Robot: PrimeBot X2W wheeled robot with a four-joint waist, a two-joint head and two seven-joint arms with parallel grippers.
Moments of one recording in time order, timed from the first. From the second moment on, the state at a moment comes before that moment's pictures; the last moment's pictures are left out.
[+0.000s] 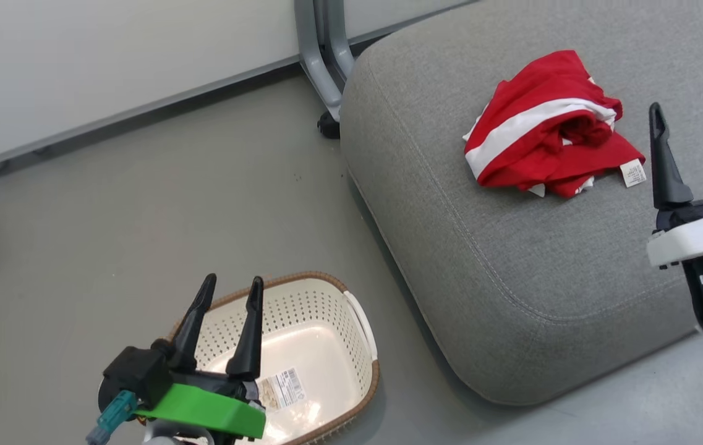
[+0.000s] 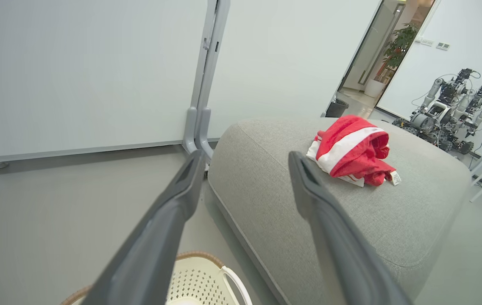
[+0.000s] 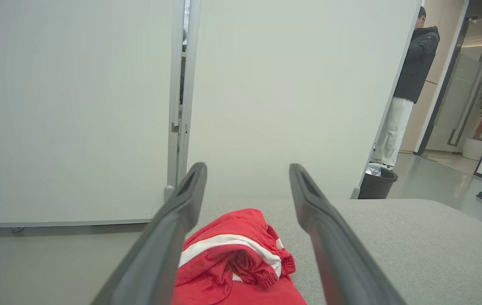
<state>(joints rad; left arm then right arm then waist) -0.04 0.09 -0.27 0.12 -0.41 -0.13 -0.26 -0.40 -0.38 0.03 0.25 0.24 0.13 -0.26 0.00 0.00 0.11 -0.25</state>
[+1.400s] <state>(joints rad) 0.07 0.05 -0.05 0.19 -0.32 -0.13 -0.26 -0.08 -0.13 0.13 0.16 0.18 0.13 -0.26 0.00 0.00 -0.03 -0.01</state>
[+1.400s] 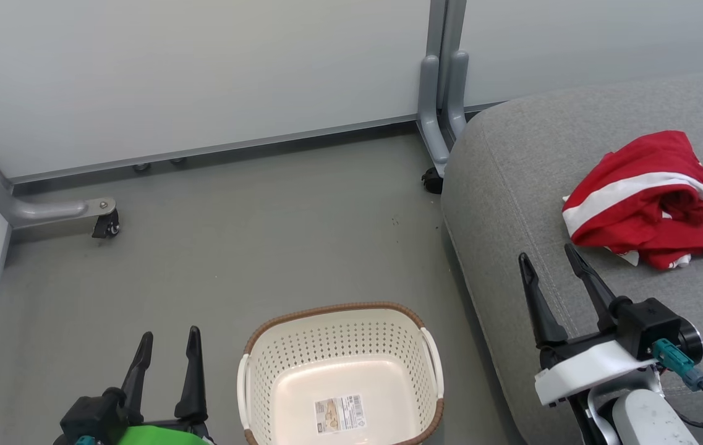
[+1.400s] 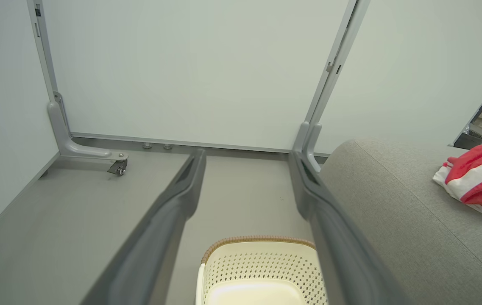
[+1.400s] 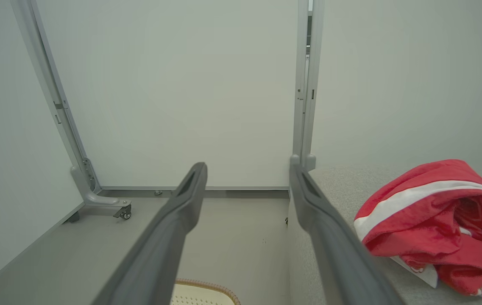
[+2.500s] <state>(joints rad) 0.08 0.05 -0.03 0.26 -0.43 -0.13 -0.24 -0.04 -0.10 0.12 0.21 0.26 0.13 -0.24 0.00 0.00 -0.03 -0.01</state>
